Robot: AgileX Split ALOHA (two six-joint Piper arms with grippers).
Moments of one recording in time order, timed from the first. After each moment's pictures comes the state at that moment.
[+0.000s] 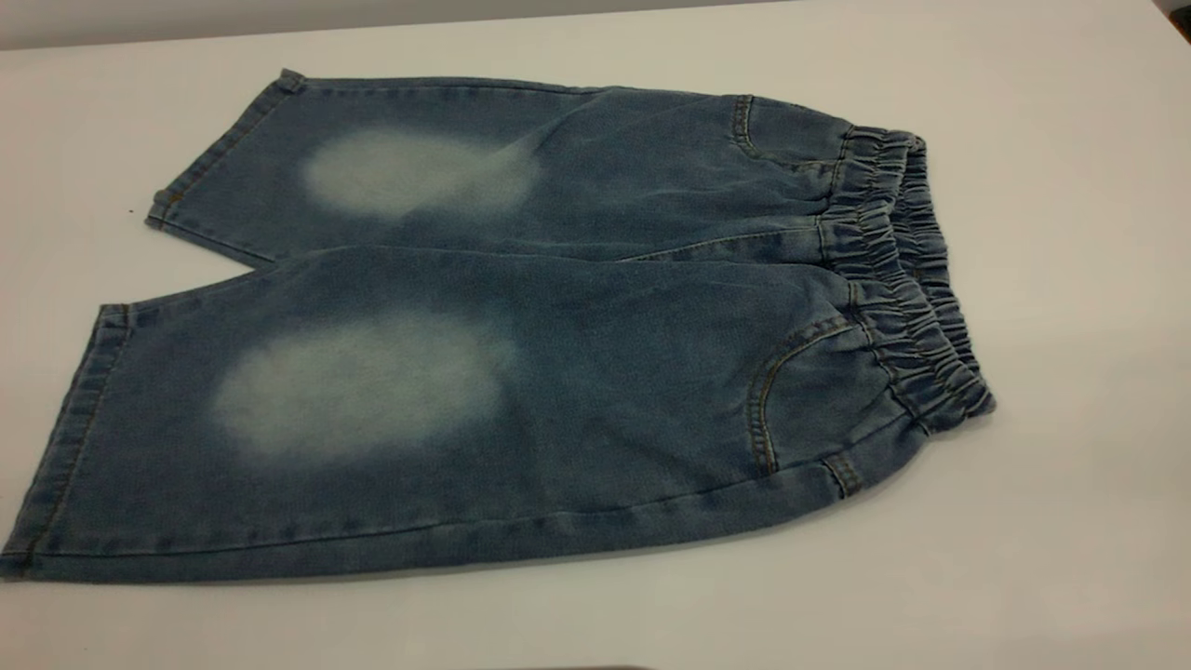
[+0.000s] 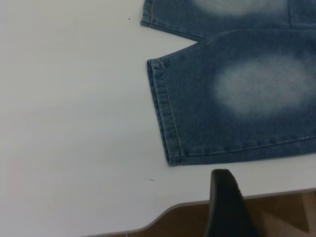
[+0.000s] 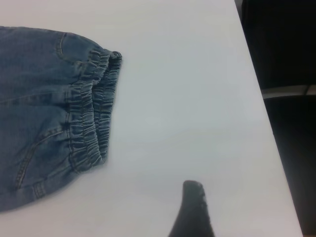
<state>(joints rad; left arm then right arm) 0.02 -0.02 -0.49 -0.08 1.13 0.11 -0.01 -0.01 -0.47 0.03 1.13 0.03</state>
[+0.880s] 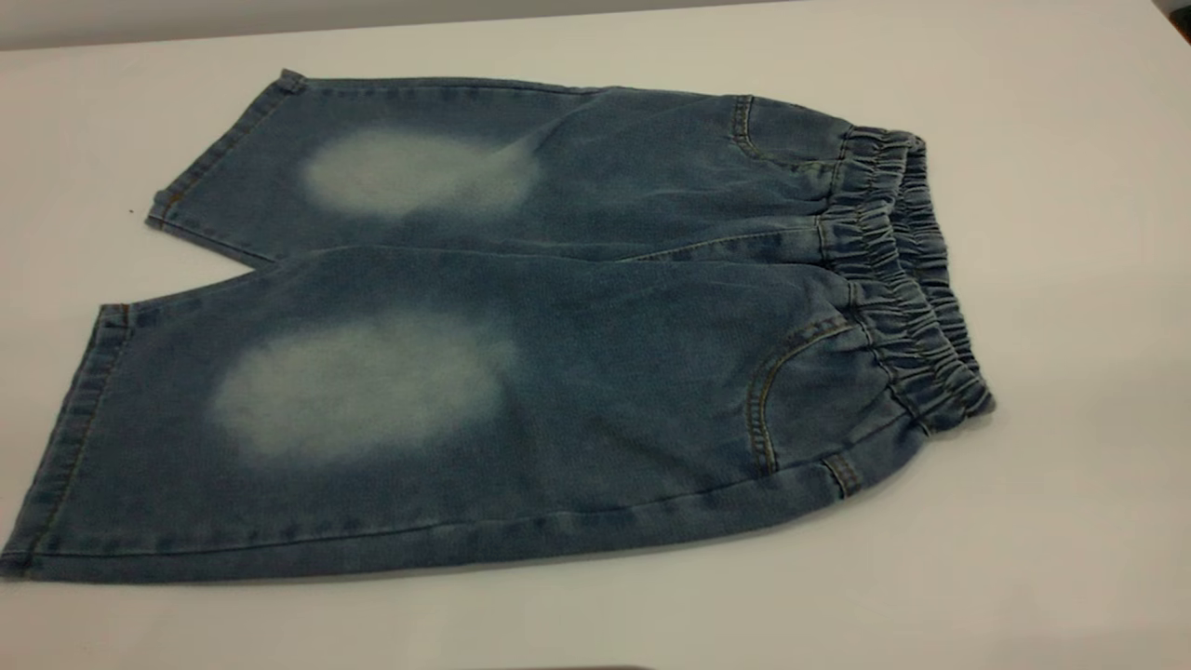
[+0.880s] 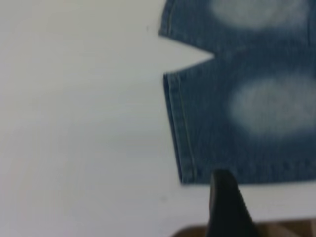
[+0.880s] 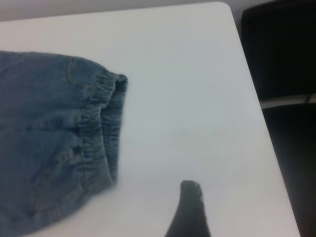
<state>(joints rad) 0.02 0.22 -0.56 -0.04 0.97 0.06 -0.01 0.18 -0.61 0.04 1.08 0.07</state>
